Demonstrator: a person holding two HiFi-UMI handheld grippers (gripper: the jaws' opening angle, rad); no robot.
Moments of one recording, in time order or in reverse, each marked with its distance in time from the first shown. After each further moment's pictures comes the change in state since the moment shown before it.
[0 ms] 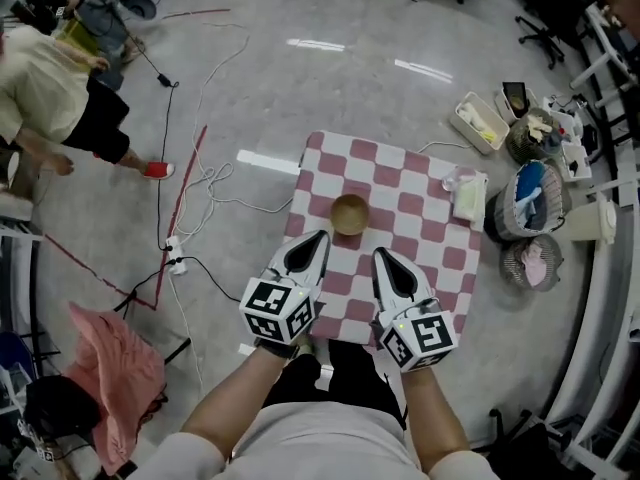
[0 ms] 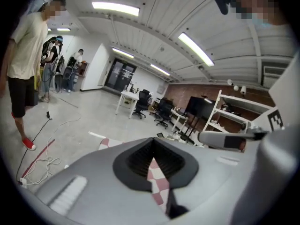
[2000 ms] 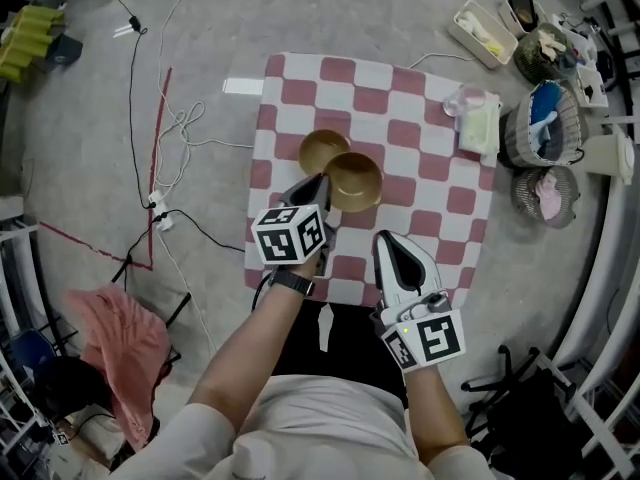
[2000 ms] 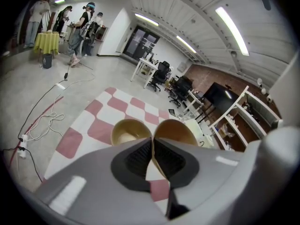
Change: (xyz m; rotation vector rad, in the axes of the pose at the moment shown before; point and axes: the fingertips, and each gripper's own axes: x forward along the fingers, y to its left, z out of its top) left arm 0.130 0.040 -0.168 -0.257 0.338 0.126; right arm -0.027 -0.065 -0.070 0.074 0.063 -0.079
